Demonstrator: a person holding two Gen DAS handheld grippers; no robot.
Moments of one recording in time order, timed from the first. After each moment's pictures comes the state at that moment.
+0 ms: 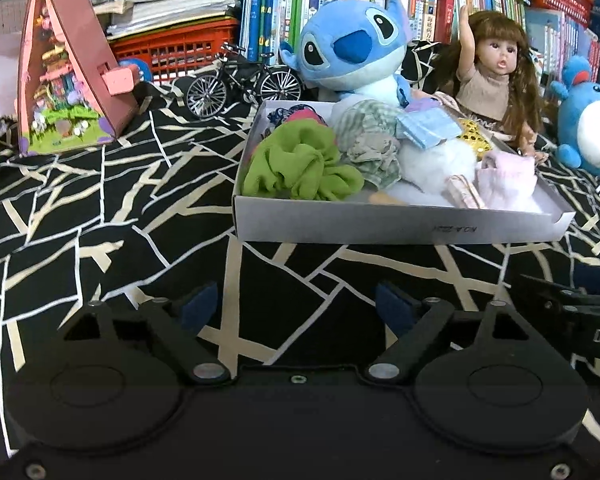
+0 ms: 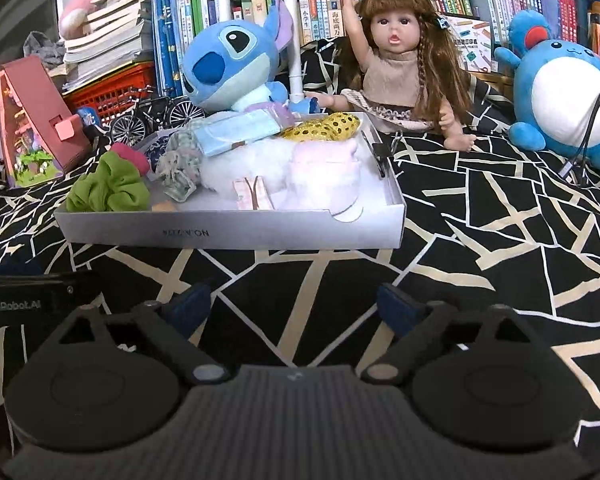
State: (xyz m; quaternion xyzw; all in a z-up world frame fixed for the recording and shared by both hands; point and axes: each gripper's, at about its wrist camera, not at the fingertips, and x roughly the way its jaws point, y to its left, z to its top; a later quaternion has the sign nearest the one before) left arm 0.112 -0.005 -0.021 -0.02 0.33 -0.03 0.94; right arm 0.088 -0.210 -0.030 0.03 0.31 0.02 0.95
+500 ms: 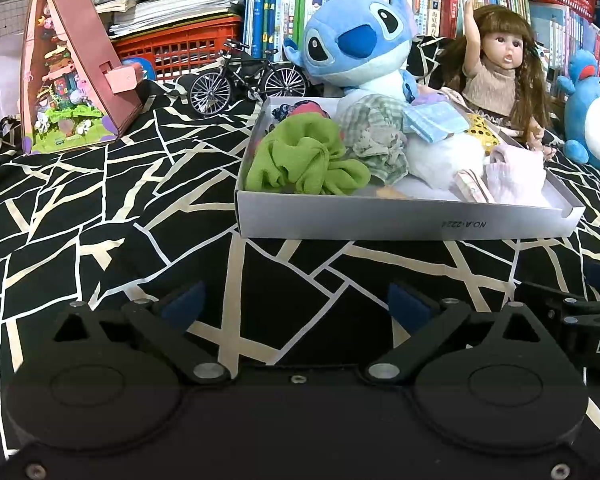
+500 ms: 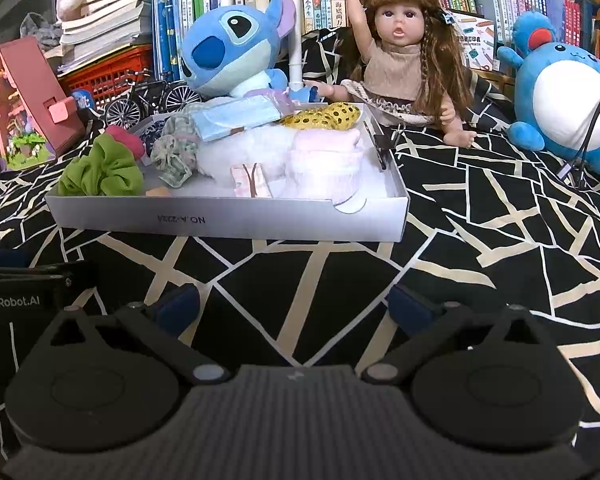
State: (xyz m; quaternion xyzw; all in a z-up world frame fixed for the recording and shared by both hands) left arm 0.115 -0.007 -0.026 -0.01 0.34 -0.02 0.94; right arm 0.094 -0.205 -0.034 0.01 0.32 0.01 0.95
